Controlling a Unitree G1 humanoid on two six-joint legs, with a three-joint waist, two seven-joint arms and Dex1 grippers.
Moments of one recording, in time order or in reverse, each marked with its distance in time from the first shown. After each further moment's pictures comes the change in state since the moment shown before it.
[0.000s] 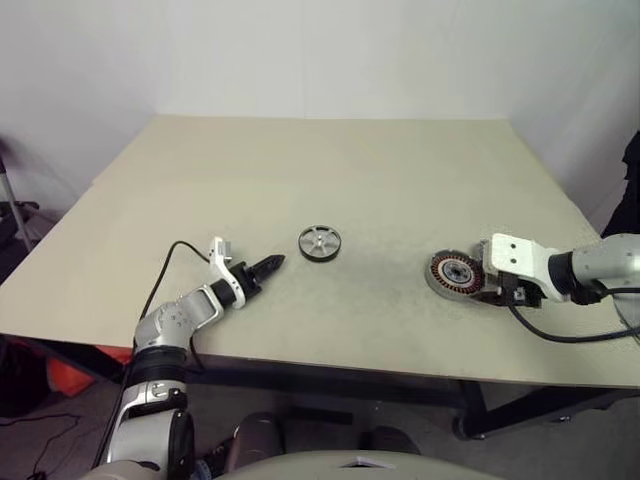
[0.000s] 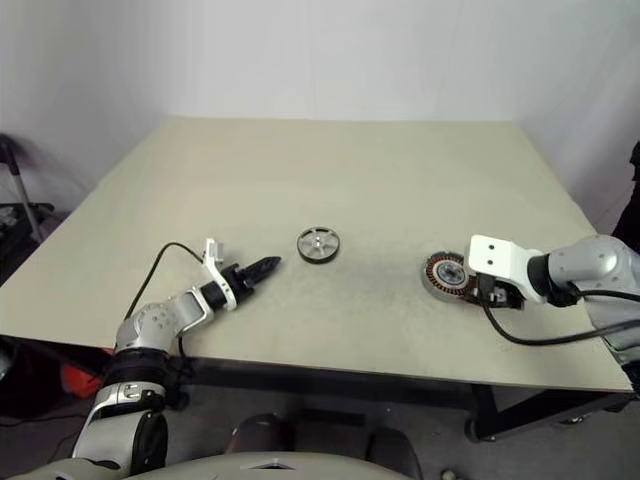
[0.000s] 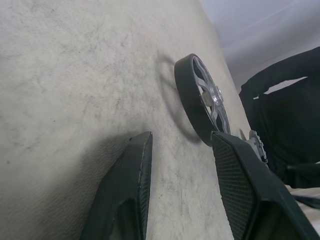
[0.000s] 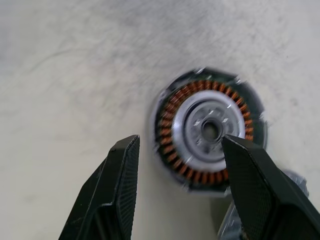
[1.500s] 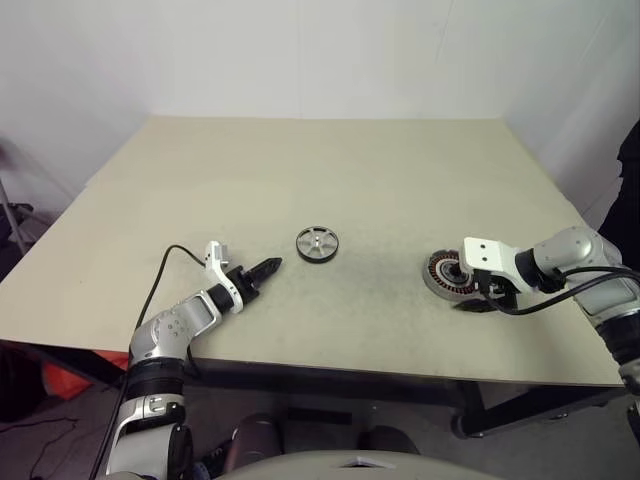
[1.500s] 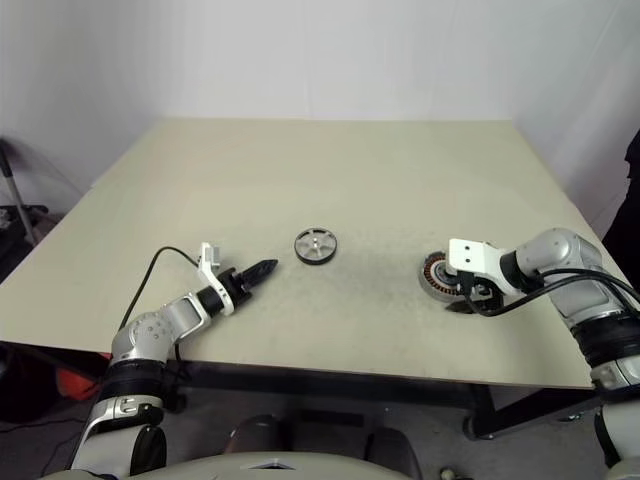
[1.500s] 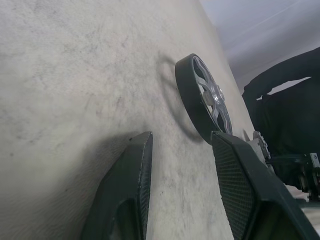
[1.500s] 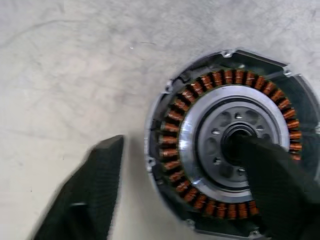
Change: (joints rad) left arm 0.062 -0.006 0.004 -0.081 -0.011 0.000 0.035; right arm -0.219 0.120 0.178 0.359 -0.124 -0.191 0.116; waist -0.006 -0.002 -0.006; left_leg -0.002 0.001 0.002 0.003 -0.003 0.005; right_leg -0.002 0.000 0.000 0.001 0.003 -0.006
